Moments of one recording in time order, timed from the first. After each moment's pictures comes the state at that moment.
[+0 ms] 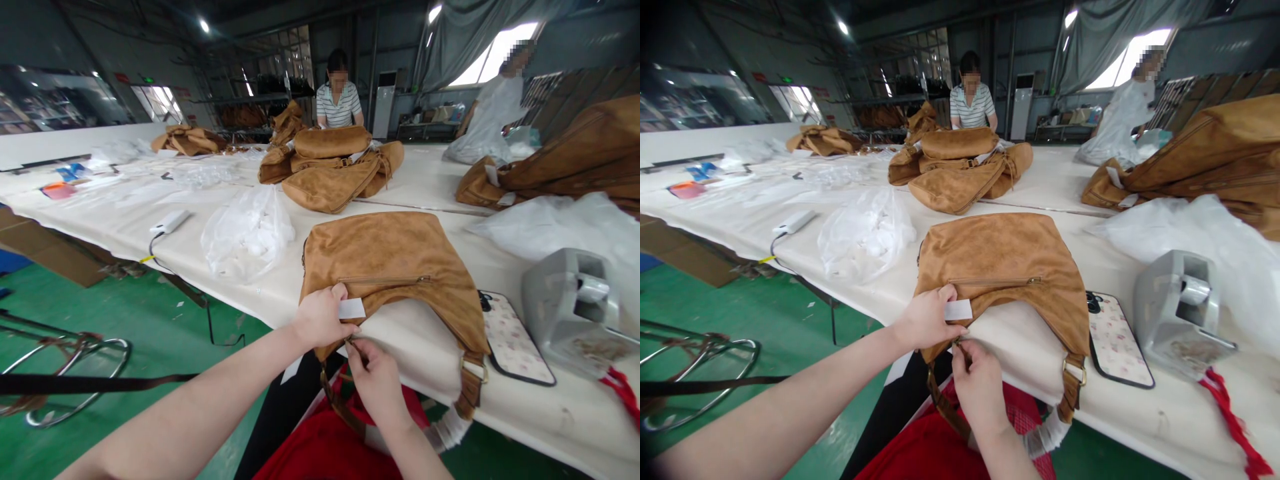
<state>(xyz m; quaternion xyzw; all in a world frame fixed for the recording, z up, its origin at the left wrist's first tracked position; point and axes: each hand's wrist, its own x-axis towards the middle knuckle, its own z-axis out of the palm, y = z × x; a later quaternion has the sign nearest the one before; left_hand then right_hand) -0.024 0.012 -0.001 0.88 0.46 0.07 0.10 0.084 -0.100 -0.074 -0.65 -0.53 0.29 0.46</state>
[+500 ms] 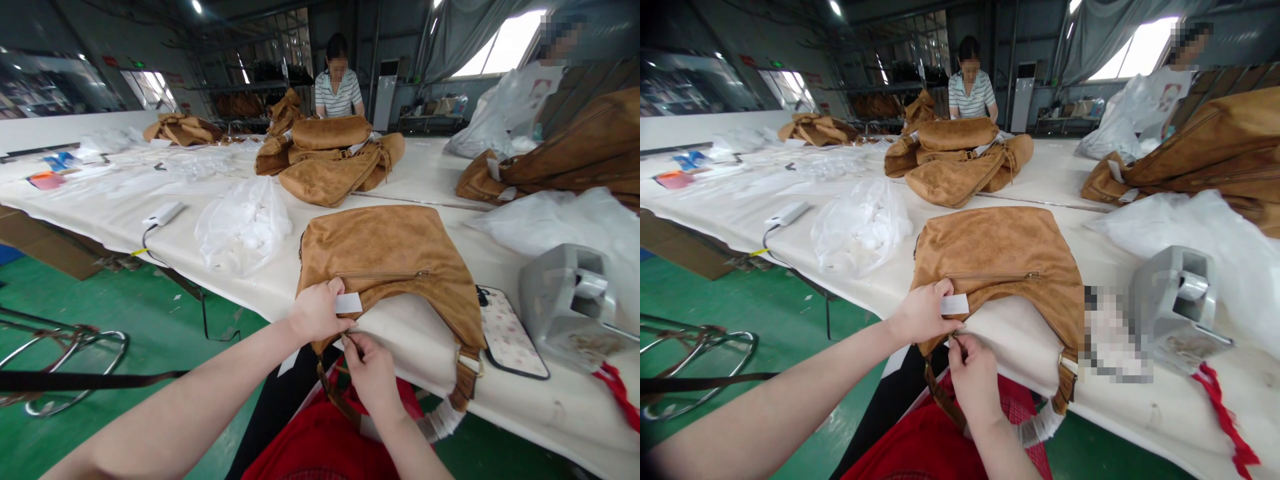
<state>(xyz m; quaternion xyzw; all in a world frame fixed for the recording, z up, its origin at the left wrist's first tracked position) -0.022 0.010 0.007 0.88 0.47 0.04 0.11 0.084 -0.097 -0.080 -0.65 -0.51 0.29 0.48</state>
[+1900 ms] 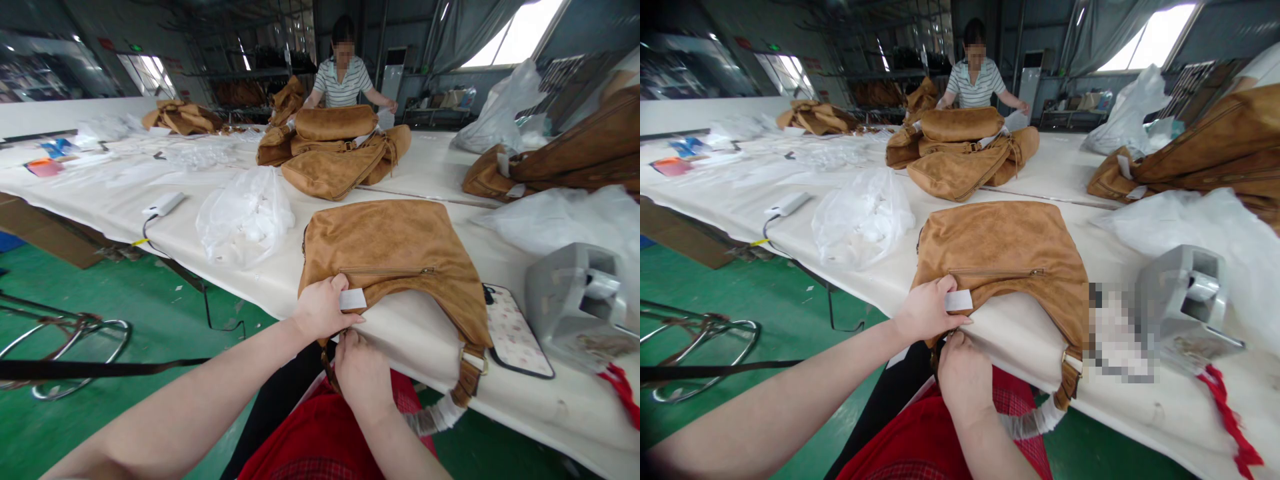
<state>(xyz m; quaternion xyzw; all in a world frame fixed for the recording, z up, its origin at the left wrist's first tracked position) -0.019 0.005 0.005 0.86 0.50 0.05 0.12 0.061 -0.097 -0.070 -0.72 -0.67 -0.01 0.14</state>
